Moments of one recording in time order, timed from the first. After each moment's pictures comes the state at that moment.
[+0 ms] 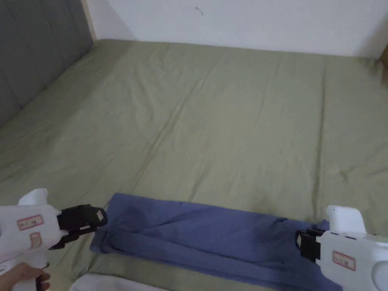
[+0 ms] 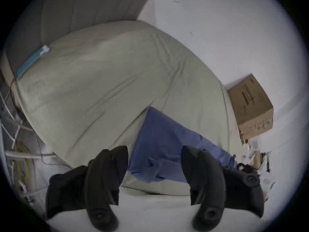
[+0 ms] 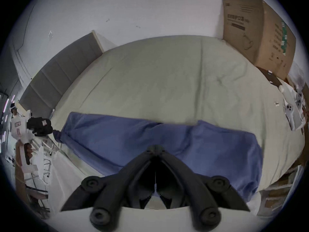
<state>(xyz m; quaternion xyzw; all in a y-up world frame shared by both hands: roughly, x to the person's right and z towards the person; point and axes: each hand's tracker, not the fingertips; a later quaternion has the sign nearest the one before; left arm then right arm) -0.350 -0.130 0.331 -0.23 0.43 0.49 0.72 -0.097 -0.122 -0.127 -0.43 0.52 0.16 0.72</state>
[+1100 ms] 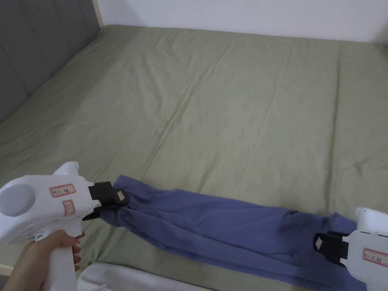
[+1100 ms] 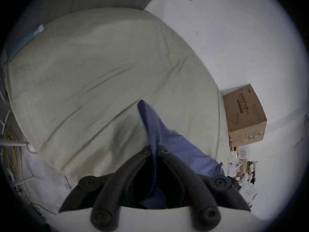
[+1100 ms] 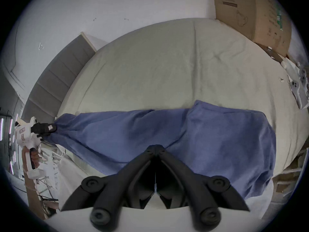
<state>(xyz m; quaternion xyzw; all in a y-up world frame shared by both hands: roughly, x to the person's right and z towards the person) -0.364 -0.103 0.276 -0.20 0.38 0.51 0.74 -0.082 -0.131 -0.155 -0.49 0.50 0.13 0.70</state>
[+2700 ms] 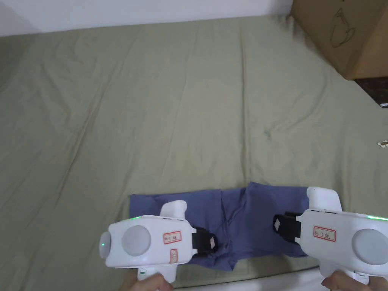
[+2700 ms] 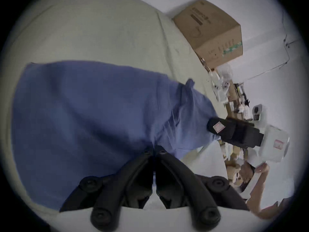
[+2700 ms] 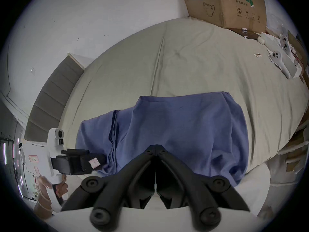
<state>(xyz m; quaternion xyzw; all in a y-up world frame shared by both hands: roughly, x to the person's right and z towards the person) -0.216 -0.183 0.018 -0.40 0.09 0.44 0.80 -0.012 -0.148 -0.197 -0.51 0.45 0.07 0.73</state>
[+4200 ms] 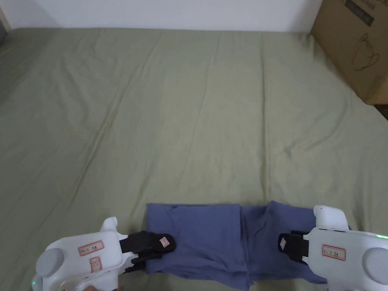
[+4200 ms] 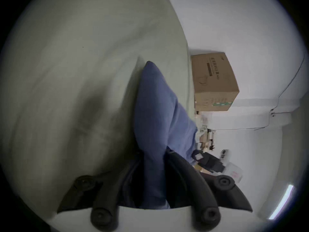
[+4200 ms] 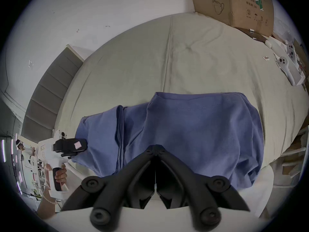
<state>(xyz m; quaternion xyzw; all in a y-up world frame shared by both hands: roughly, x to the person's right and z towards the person) -0.317 -0.229 0.149 -0.20 0.10 0.67 0.71 -0.048 -0.141 -0.179 -0.52 0.45 0.10 0.72</state>
